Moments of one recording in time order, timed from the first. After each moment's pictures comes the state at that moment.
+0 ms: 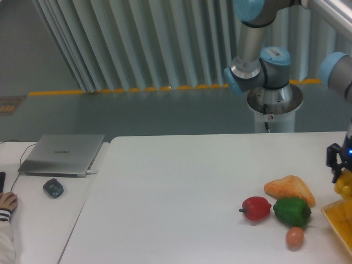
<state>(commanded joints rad) 2.51 -1.95 -1.36 -1.41 1.45 1.22</state>
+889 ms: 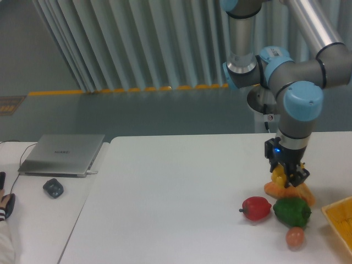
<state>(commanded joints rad) 2.32 -1.87 -1.51 -1.47 1.46 1.13</state>
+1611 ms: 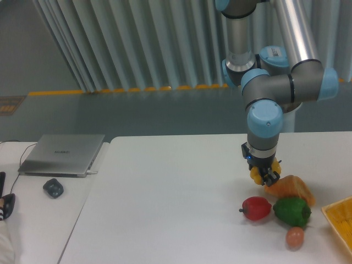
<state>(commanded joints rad) 2.25 -1.92 -1.57 -1.46 1.53 1.07</state>
